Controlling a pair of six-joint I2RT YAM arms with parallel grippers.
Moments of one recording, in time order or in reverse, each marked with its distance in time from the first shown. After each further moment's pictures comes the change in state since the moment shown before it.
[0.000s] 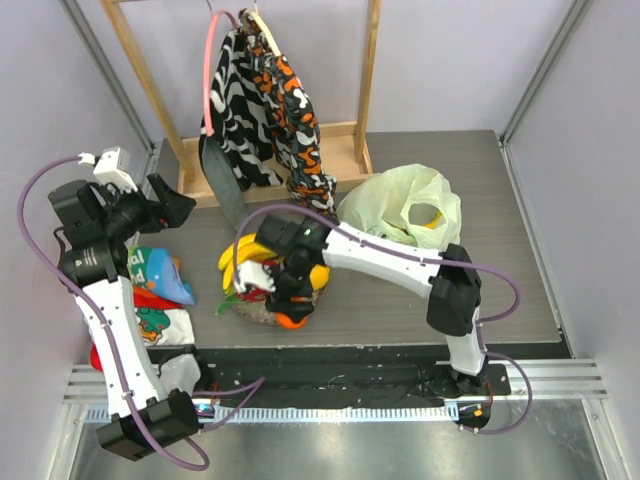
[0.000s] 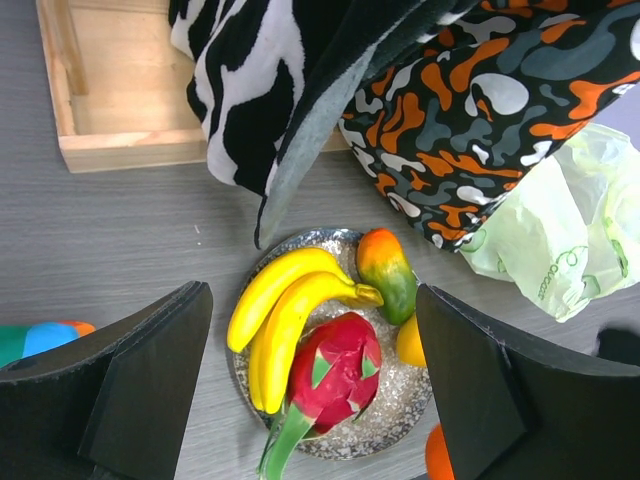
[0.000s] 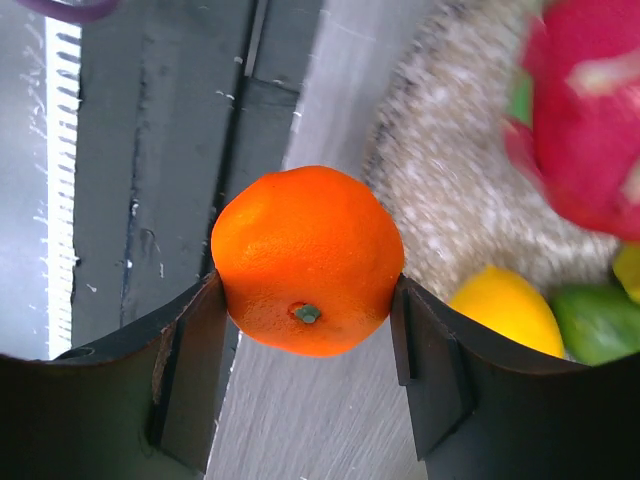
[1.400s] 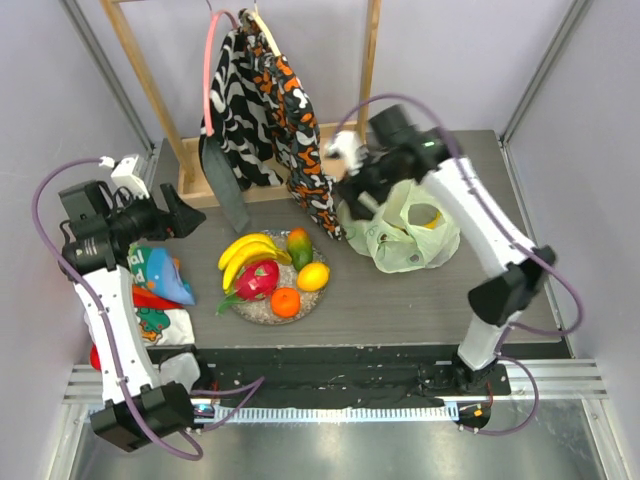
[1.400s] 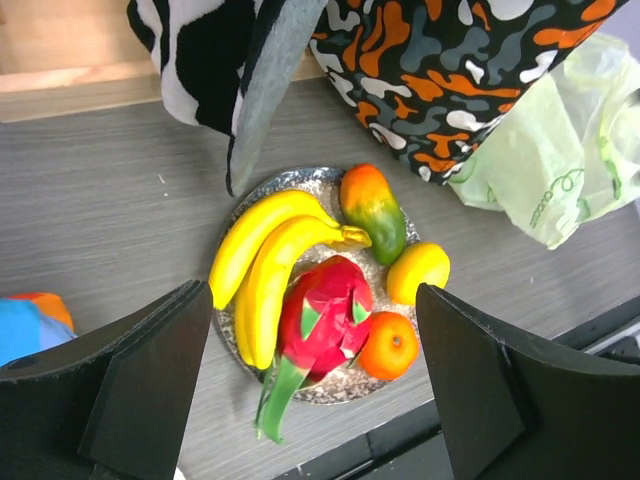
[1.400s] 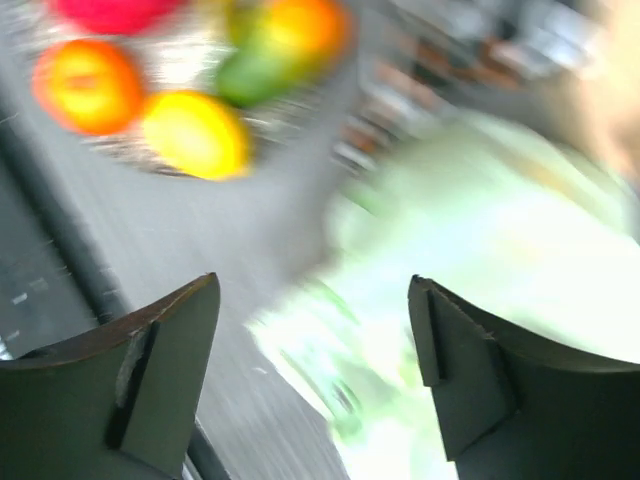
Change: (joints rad) left arm -0.013 0.032 -0.012 -0.133 0.085 0.121; right arm -0.438 -0.154 0.198 -0.110 0.121 0.145
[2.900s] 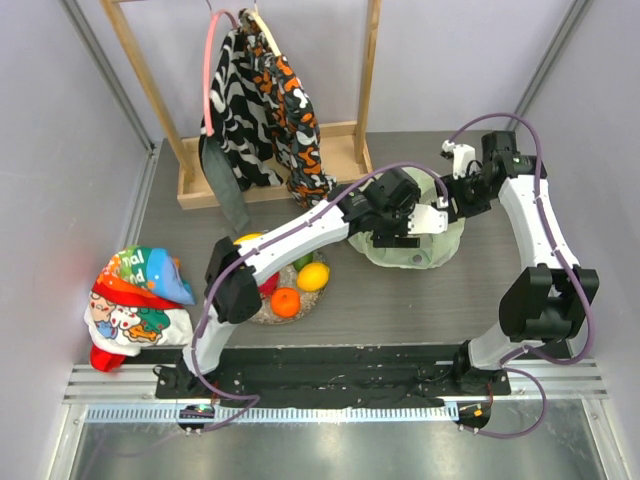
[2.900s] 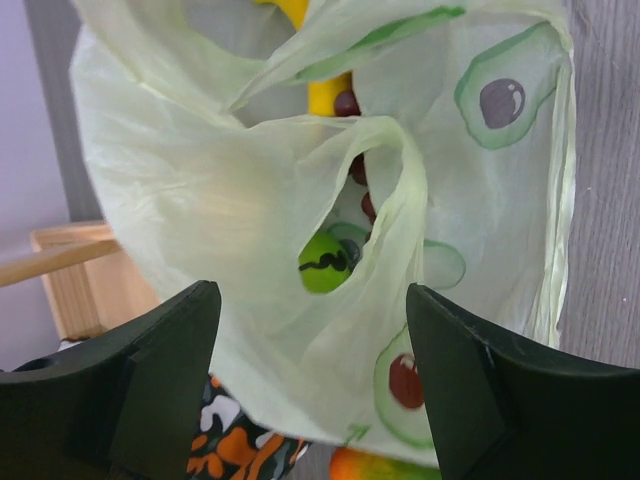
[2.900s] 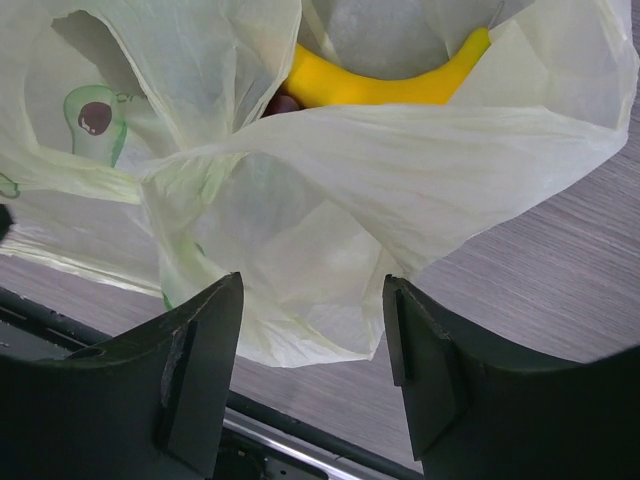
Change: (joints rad) left arm -1.404 1.086 0.827 0.101 -0.774 0.751; right arm -0.703 -0.242 -0.528 0.171 -0.009 0.128
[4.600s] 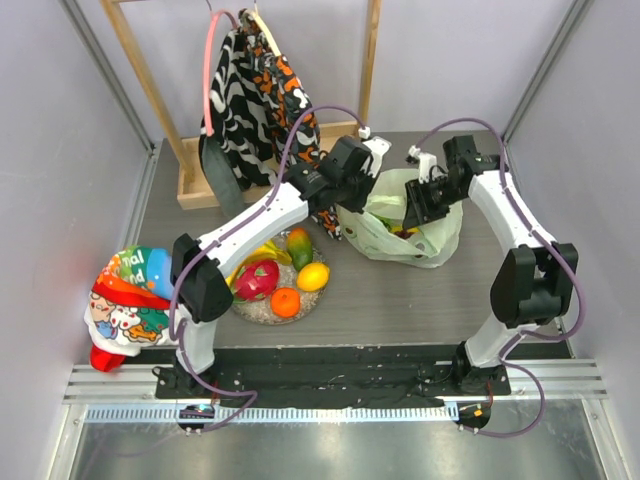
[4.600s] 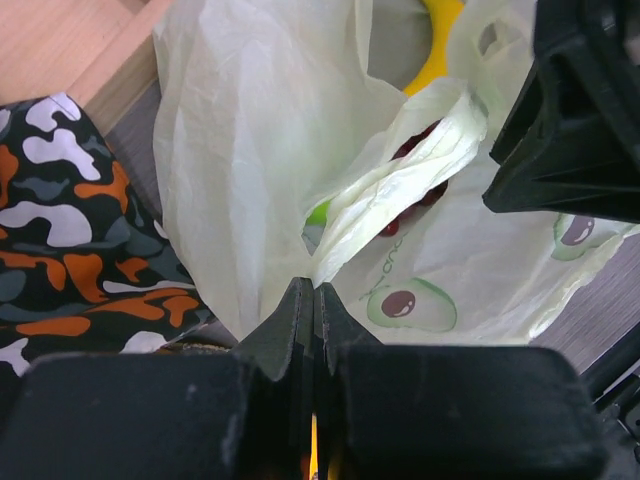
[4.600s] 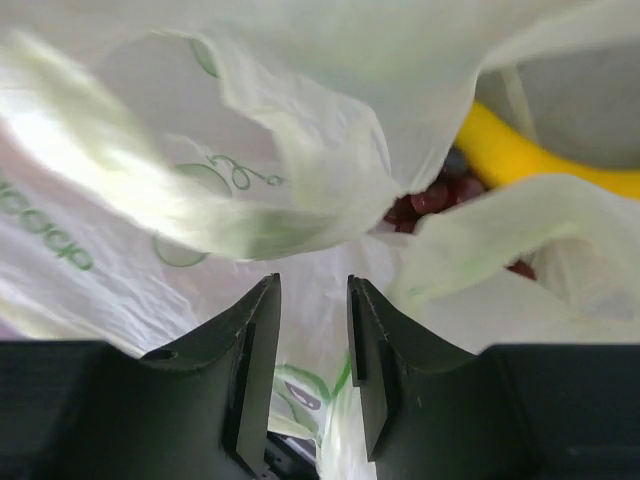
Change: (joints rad) left arm 0.172 -0.129 -0.104 0.049 -0.052 -0.896; right arm 0.156 0.101 0.007 0.045 -0.227 0.111
